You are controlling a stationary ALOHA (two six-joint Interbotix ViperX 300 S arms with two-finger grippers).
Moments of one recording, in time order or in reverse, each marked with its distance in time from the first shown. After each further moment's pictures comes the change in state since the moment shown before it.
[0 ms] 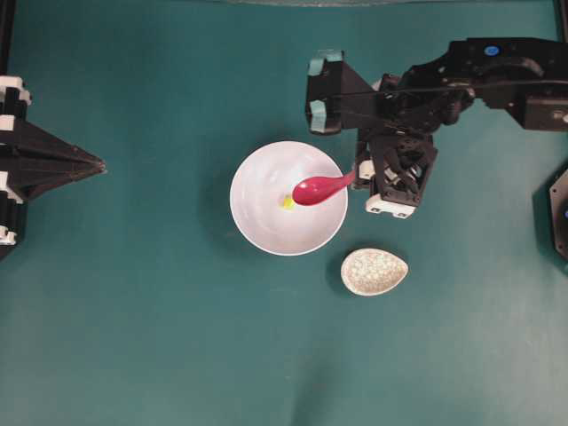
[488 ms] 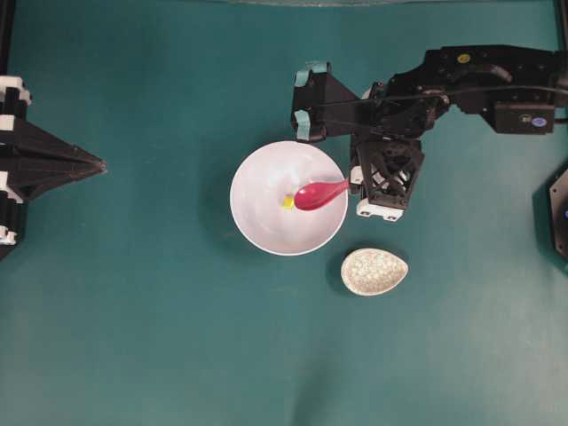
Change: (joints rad) left arm 0.000 -0.002 0.000 0.000 0.000 0.002; right arm 0.002 0.069 -0.003 -0.002 0.002 0.003
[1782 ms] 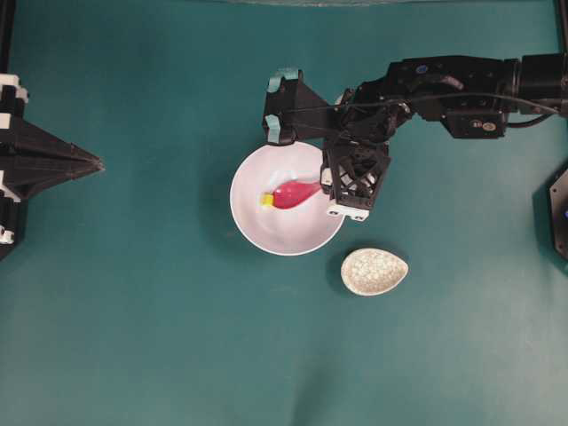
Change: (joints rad) left arm 0.000 -0.011 -0.002 0.000 -0.005 0.000; right arm 0.002 0.120 -0.048 0.015 -0.127 -0.003
